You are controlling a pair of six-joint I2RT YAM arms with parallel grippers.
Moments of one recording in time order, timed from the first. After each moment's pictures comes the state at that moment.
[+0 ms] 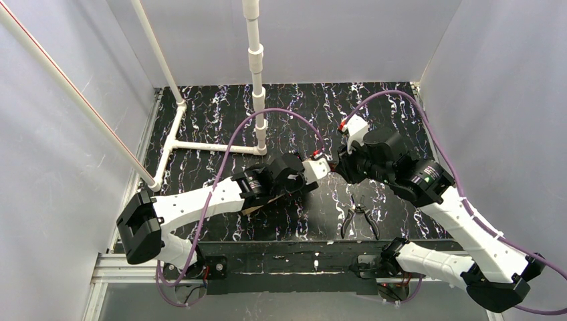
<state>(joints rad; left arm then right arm) -1.07 1.42 1.06 -0.29 -0.25 0.33 0.79 0.97 1.24 -0.89 0.06 0.08</state>
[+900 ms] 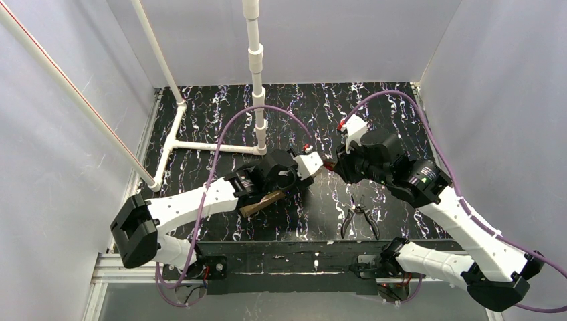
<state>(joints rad) -1.01 1.38 1.00 -0.20 -0.16 0.28 0.81 0.97 1.23 -0.87 0.10 0.10</state>
